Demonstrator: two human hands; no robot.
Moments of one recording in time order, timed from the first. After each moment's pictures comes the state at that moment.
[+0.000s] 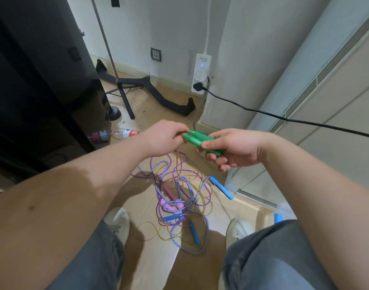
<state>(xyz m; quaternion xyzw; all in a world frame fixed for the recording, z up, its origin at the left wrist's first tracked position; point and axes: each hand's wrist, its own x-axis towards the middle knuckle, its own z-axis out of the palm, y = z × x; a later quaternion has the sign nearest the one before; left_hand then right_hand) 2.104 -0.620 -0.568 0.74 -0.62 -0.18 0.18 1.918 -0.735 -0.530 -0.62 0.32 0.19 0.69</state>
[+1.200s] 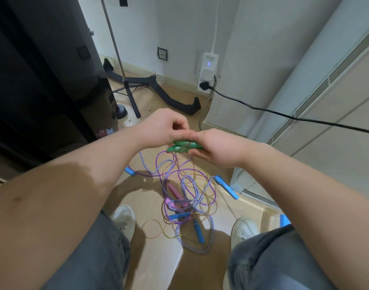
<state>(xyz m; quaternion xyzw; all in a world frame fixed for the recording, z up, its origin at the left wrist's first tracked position) 2.119 -0.604 -0.543 0.70 -0.61 -0.22 0.30 1.952 -0.705 -0.547 -0.99 0.06 0.05 0.15</state>
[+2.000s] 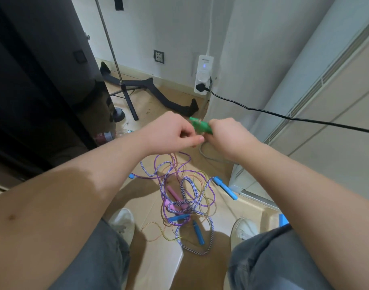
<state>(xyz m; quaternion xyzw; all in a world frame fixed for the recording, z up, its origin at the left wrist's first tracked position) 2.099 -0.606 -0.536 0.70 -0.66 -0.16 0.24 1.948 -0.721 -0.540 -0.94 0.34 0.03 0.07</state>
